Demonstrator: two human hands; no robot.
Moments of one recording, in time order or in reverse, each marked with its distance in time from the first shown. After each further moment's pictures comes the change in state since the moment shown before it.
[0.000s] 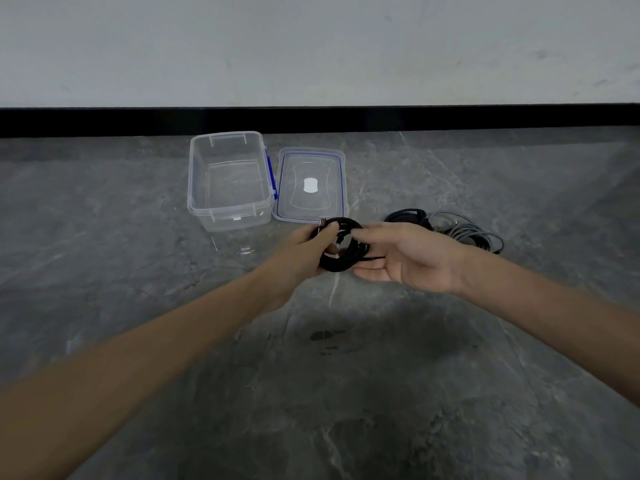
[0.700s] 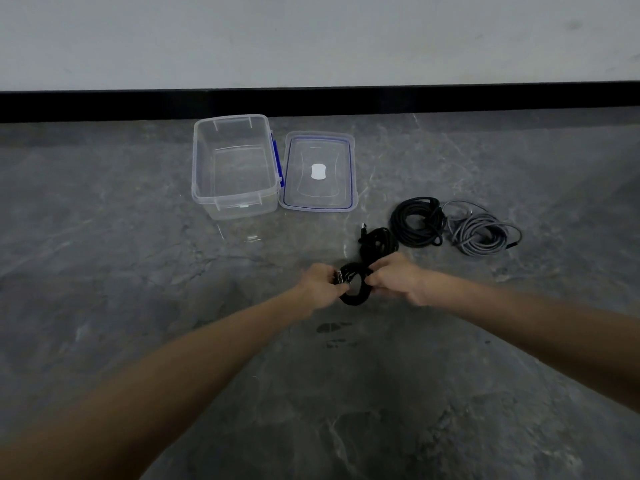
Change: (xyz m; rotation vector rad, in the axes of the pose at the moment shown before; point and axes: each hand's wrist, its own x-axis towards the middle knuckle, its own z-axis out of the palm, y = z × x) left_hand 0.065 -0.104 0.013 0.504 -0.012 -0.184; right_hand 0.083 0.078 -0.037 -0.474 0.457 0.125
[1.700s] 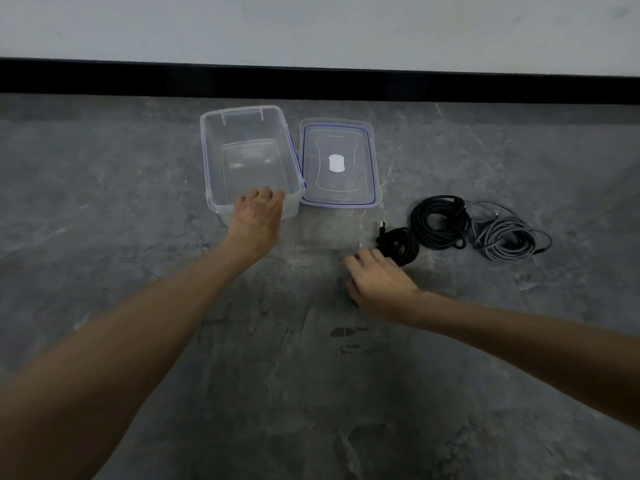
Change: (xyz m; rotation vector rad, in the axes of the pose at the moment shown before) left_hand 0.052 -0.031 -0.131 0.999 0.613 0.299; right_hand 0.008 -0.005 0.043 -1.227 0.071 -0.736
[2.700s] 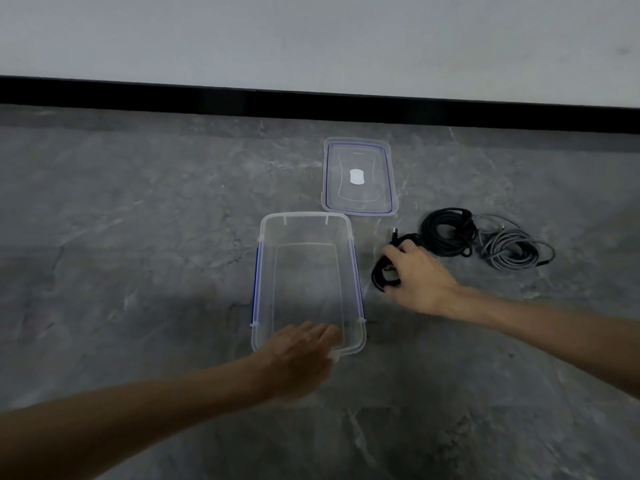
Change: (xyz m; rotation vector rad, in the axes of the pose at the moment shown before) left_hand -0.200 0.061 -0.054 -0.281 -0.392 0.398; right_hand -0.041 0.007 -0.043 0.130 0.035 0.134
